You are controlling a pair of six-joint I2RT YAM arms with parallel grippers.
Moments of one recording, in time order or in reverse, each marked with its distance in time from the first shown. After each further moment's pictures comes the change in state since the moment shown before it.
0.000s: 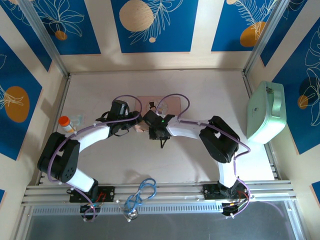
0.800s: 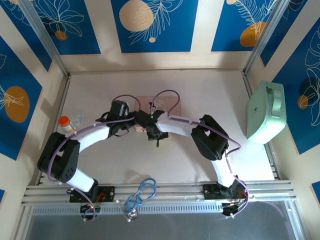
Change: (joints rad) left arm 0.002 0.000 -0.011 0.020 0.006 -0.003; right arm 0.048 0.130 0.256 -0.360 0.131 0.008
